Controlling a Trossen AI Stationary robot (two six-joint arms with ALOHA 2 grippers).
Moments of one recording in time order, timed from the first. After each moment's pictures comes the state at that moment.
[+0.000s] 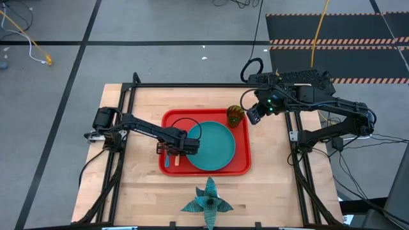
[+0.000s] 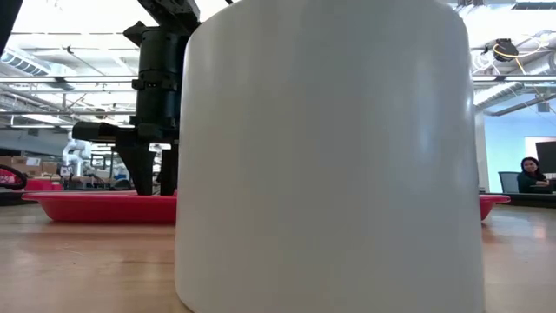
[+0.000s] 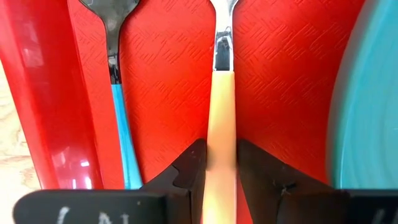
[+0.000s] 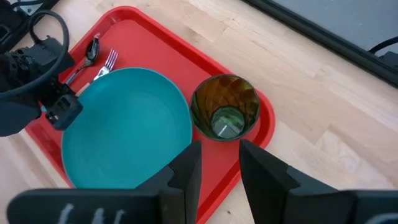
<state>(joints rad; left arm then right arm) -0.09 1.85 1.14 -0.86 -0.03 -1.65 -0.20 1.17 1.32 -1.11 0.20 0.64</state>
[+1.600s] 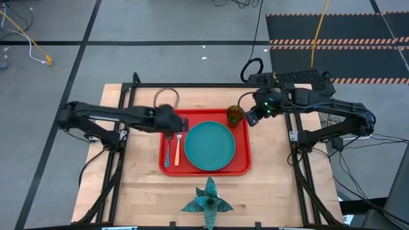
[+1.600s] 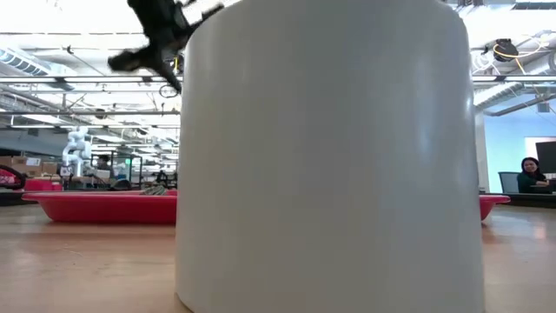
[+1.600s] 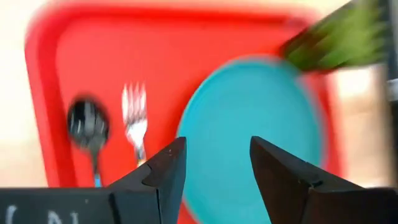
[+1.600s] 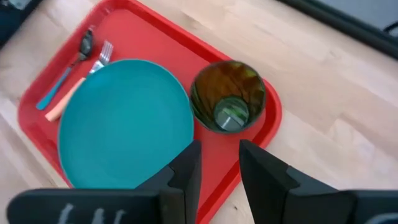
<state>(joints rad) -0.03 1.39 1.17 -0.86 -0.31 -1.45 -0.20 1.17 1.25 -1.06 0.18 0.69</state>
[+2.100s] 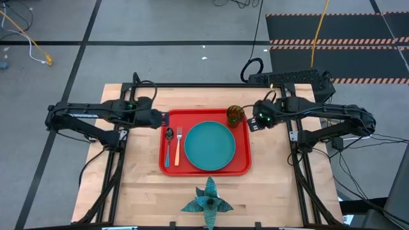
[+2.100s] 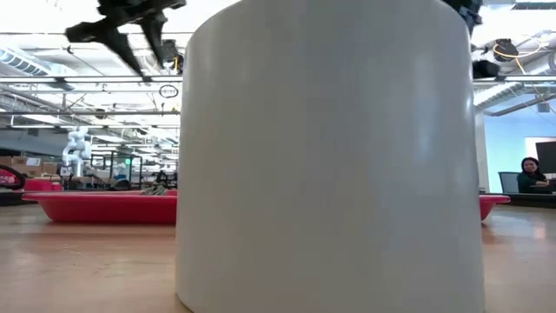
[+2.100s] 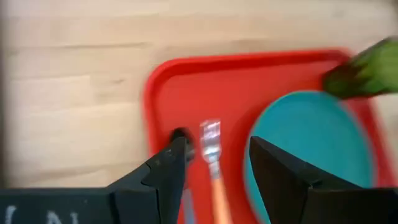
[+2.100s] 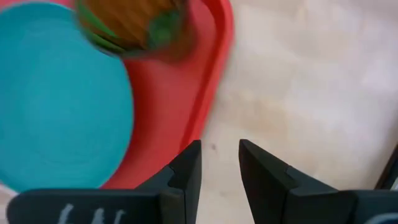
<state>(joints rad) -0.02 1.18 1.21 -1.20 -0.46 -1.40 -0.19 1.16 1.03 -1.15 0.12 1.03</state>
